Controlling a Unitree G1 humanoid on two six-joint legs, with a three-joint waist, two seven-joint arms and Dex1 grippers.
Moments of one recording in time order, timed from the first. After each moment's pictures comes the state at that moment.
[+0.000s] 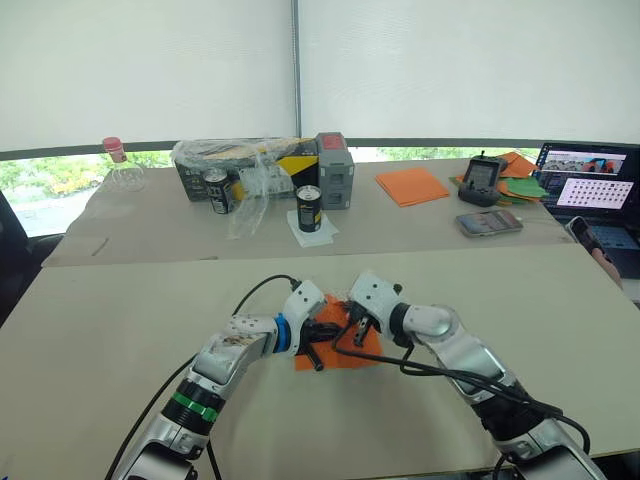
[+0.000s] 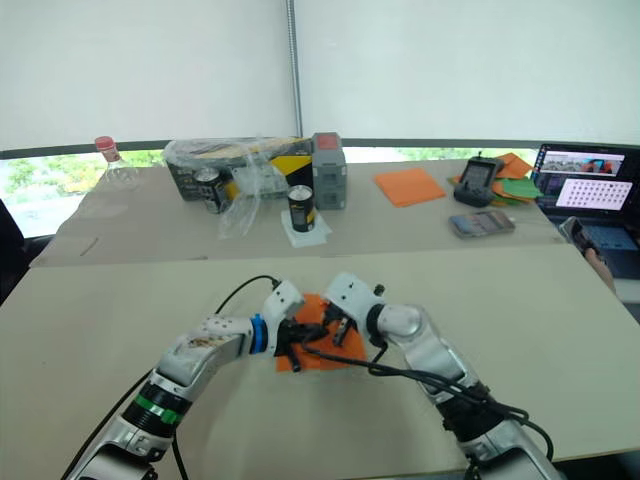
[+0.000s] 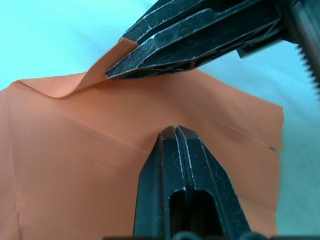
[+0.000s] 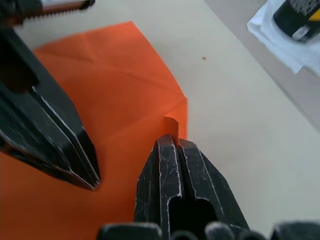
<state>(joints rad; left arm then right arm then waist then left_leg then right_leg) -0.47 0.34 -0.31 0.02 -0.27 0.69 -0.76 -0.49 -0.48 0.45 -0.11 -0.13 0.44 0.56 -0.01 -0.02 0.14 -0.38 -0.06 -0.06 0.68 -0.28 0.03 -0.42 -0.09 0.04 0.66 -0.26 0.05</state>
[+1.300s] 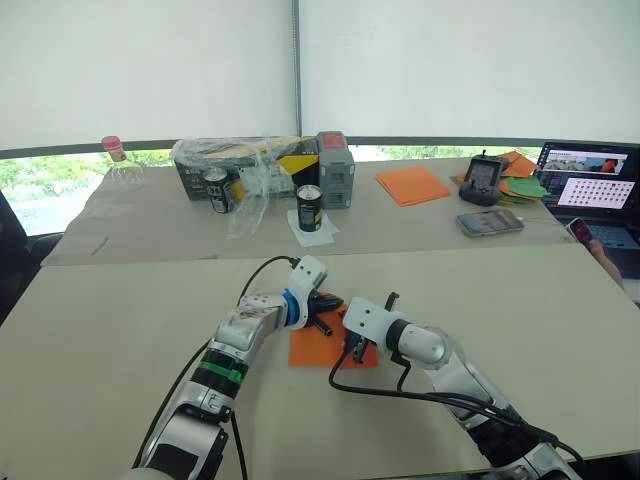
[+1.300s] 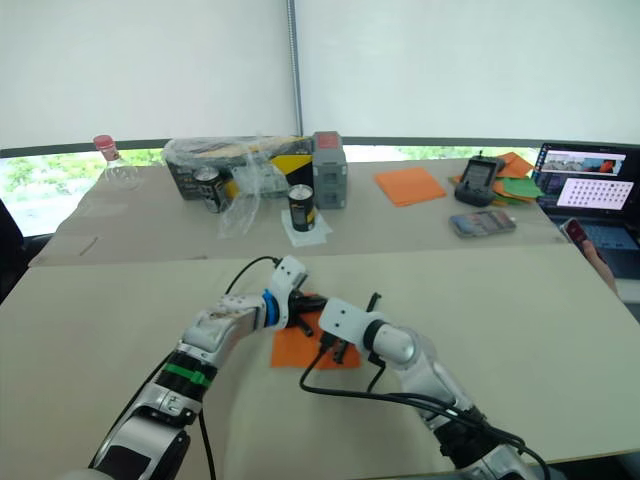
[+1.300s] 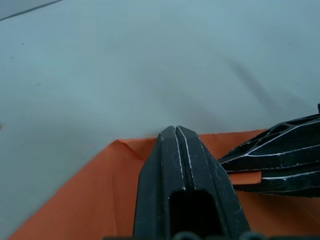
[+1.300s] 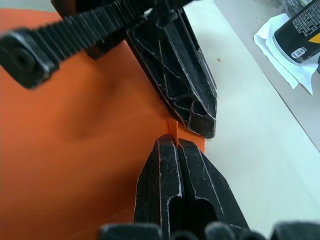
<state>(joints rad) -0.66 0.19 -0.22 0.35 -0.19 0.58 -0.68 -0.37 -0.41 0.42 -0.09 -0.27 0.29 0.55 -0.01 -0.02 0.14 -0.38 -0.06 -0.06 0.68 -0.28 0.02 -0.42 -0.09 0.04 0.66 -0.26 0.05</state>
